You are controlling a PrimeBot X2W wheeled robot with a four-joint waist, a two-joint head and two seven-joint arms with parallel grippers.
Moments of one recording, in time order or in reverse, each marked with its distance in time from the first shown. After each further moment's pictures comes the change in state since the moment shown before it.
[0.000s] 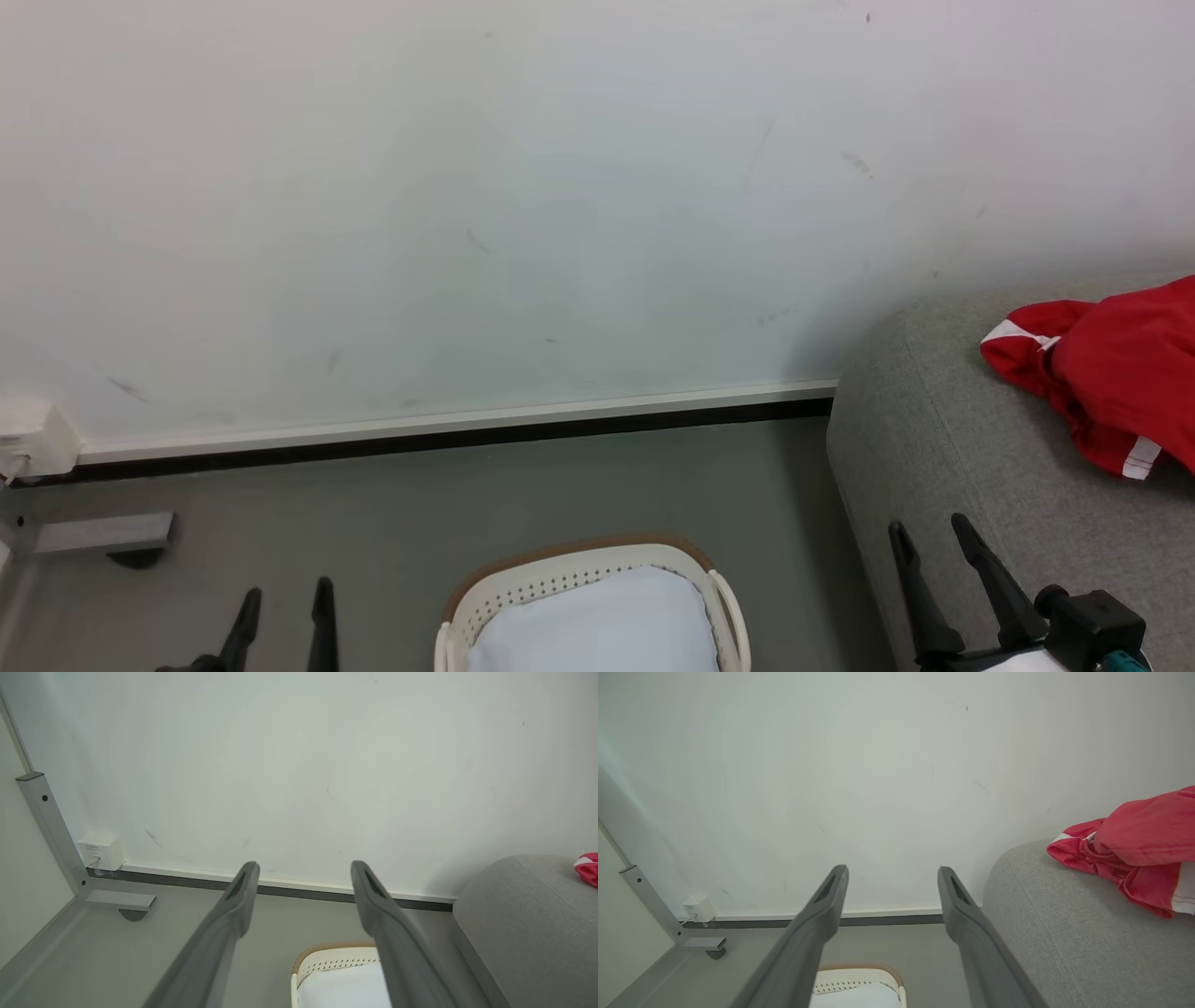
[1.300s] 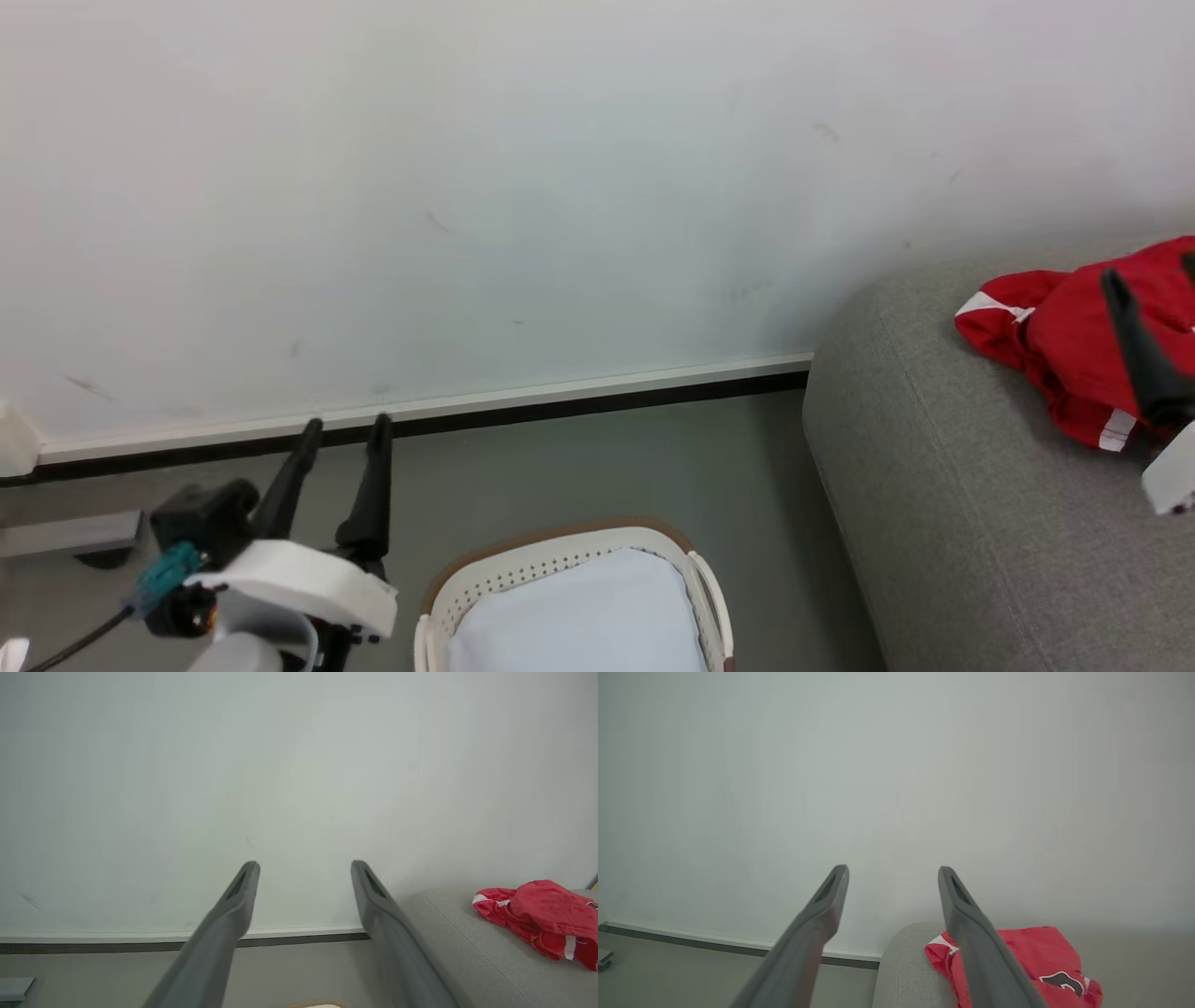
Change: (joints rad) left arm -0.328 0.339 -0.527 -0.094 -0.508 0.240 0.000; right arm -0.336 -0.393 -0.095 -0.214 0.153 0.000 0.459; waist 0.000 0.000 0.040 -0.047
